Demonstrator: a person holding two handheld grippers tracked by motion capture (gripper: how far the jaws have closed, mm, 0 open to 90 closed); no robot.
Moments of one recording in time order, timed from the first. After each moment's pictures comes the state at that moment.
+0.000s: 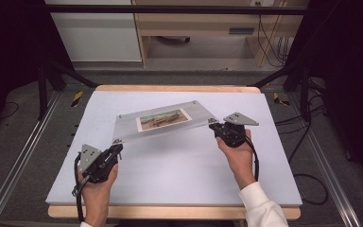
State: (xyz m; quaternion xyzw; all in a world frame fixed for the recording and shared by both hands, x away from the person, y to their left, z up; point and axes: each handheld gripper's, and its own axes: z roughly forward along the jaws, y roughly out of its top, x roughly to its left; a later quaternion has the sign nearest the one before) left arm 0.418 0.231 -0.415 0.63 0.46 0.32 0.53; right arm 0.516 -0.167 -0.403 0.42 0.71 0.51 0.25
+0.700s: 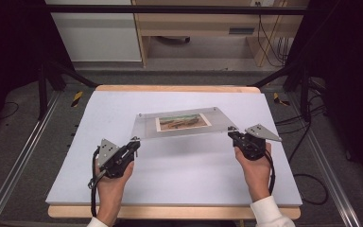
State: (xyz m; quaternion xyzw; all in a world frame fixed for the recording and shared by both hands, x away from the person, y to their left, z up) left arm 0.433 0.196 -0.417 0.66 0.42 0.29 0.55; right arm 0.478 -0.212 -0.410 0.47 0.67 0.50 0.29
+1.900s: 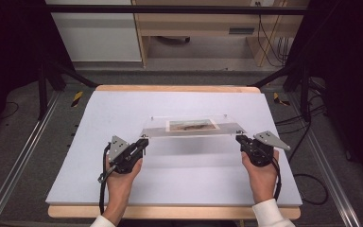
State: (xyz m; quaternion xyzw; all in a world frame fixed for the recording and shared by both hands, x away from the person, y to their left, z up) left arm 0.451 0.180 -0.429 0.67 0.42 0.27 0.56; right arm 0.462 -0.229 -0.418 0.49 0.65 0.49 0.31
